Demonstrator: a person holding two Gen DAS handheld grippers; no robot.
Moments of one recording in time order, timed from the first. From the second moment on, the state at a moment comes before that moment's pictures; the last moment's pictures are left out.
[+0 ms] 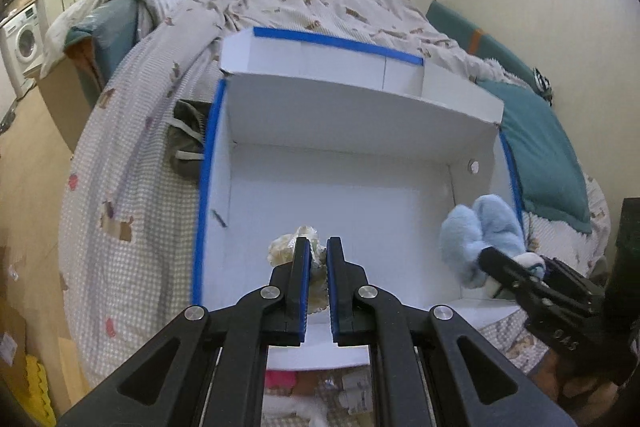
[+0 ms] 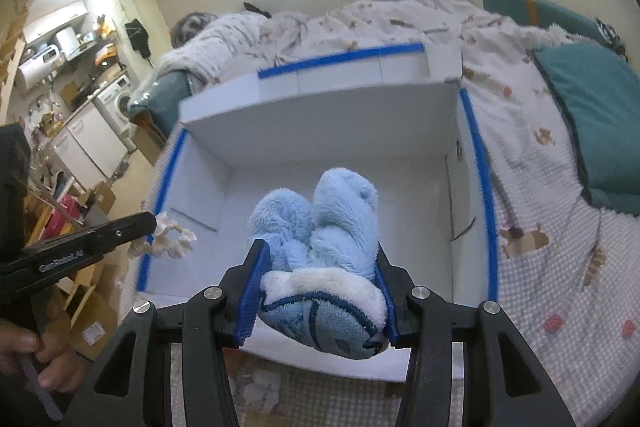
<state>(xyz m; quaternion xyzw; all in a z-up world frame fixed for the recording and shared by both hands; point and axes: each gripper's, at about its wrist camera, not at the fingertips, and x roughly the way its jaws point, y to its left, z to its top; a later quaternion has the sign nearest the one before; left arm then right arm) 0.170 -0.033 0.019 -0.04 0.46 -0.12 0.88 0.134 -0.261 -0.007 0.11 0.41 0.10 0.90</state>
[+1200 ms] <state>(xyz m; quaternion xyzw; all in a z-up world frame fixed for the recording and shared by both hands) 0.183 -0.055 -0.048 0.00 0.48 -0.09 0.87 0.154 -0.246 -0.052 0.06 0.46 0.08 0.88</state>
